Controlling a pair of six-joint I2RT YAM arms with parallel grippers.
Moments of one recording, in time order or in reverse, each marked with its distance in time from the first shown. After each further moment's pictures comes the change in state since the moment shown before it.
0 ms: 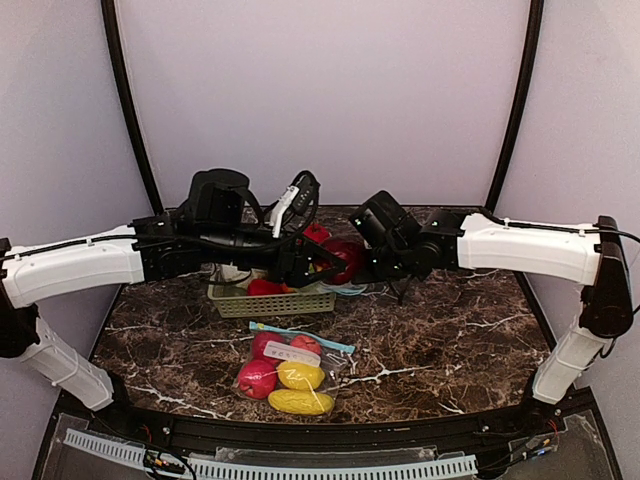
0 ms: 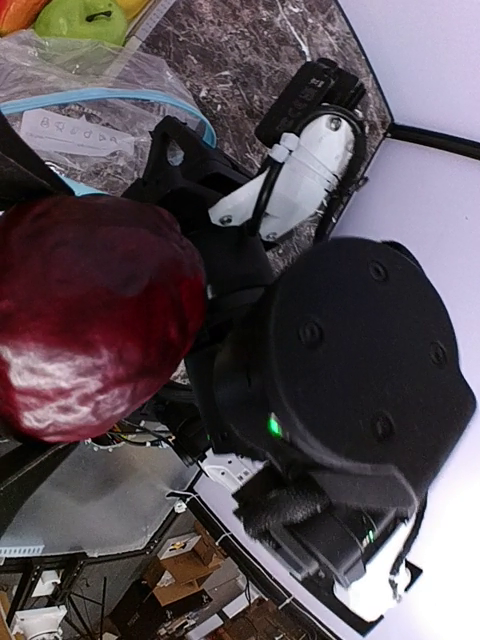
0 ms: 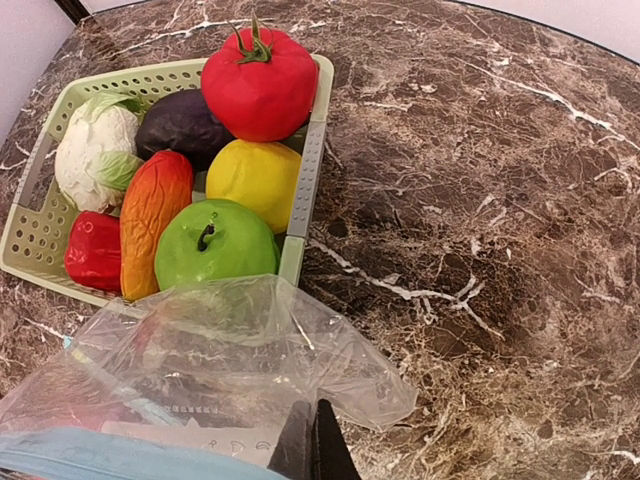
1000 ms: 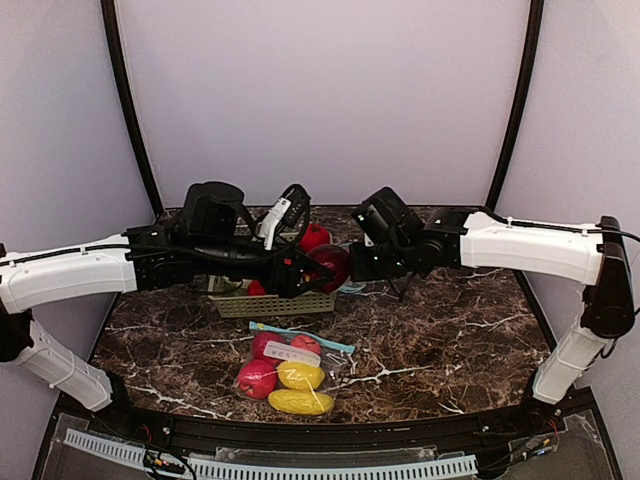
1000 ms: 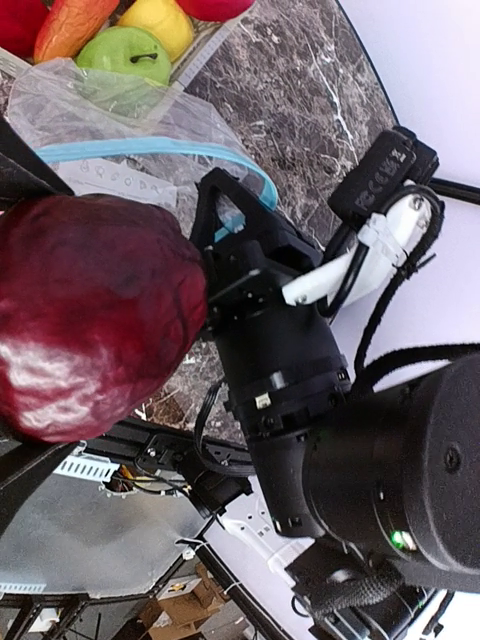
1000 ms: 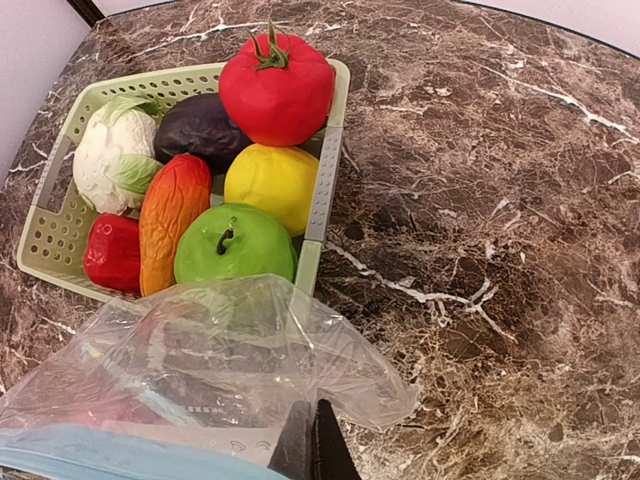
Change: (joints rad) left arm -0.008 -0.032 -0.069 -0.032 -0.103 0.039; right arm -0.005 -0.010 -0.001 0.017 -0.042 -0.003
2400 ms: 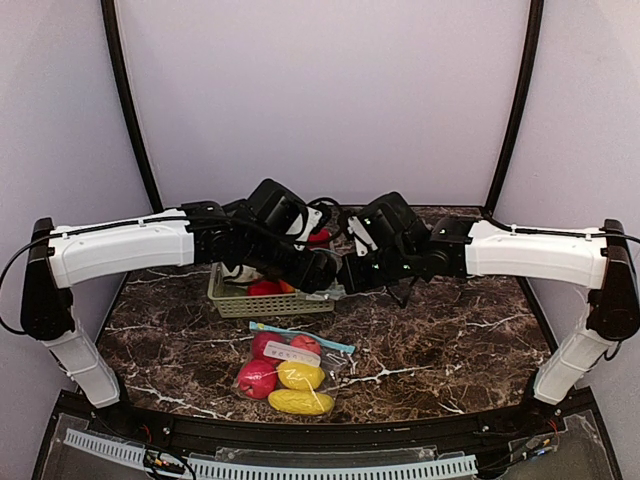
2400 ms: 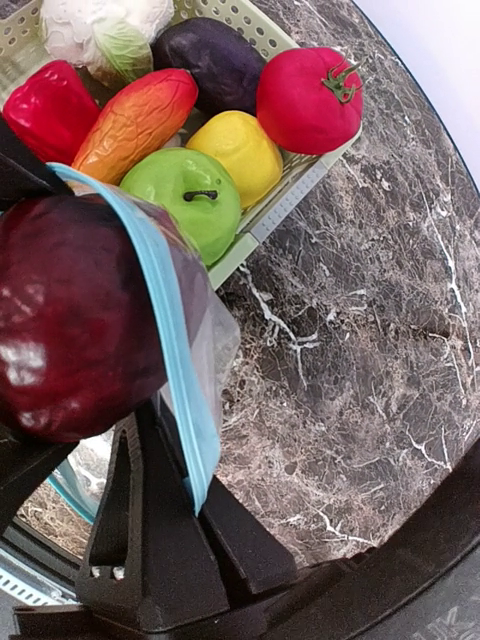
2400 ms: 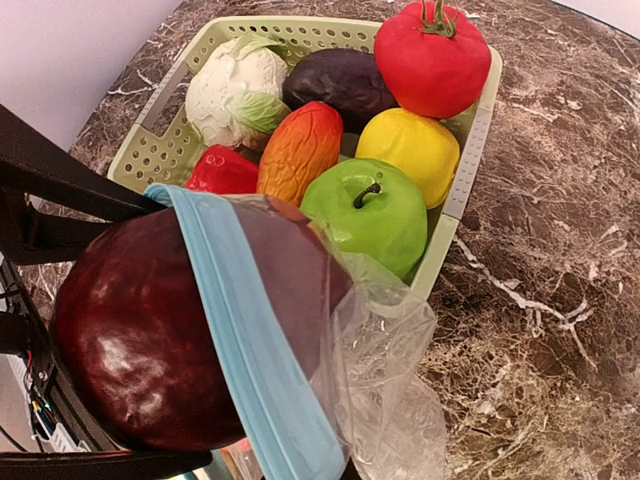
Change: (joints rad) left arm -0.001 0.307 0.314 -0.397 -0.401 0.037; right arm 0.006 -0.039 -0.085 0.142 -0.270 -0.137
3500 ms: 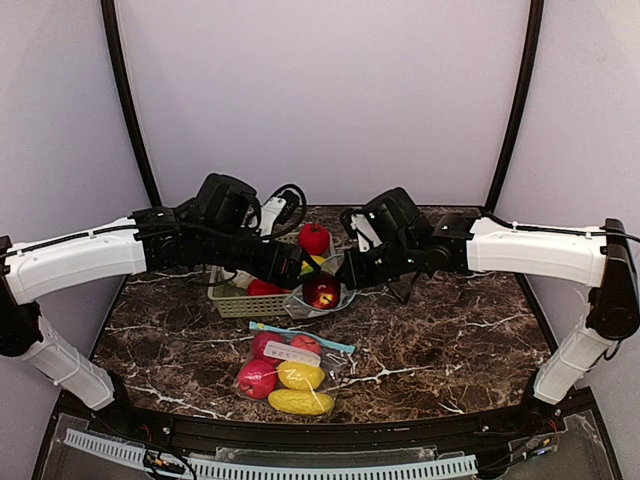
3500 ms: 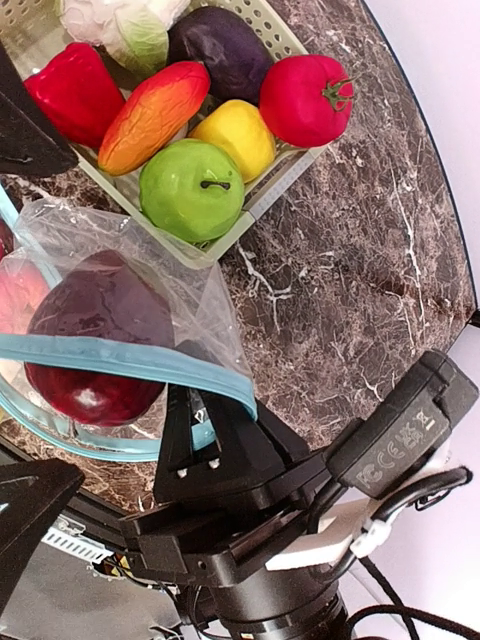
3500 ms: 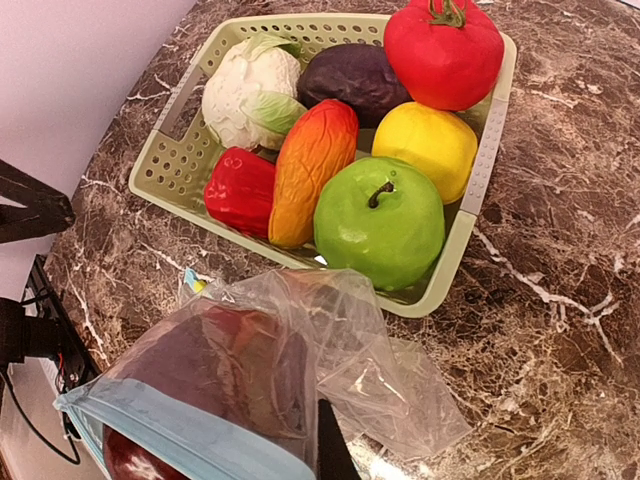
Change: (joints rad) left arm 0.050 -0.235 -0.187 0.109 0.172 -0.056; right arm -0.041 0.000 0.000 0.013 -0.087 0.044
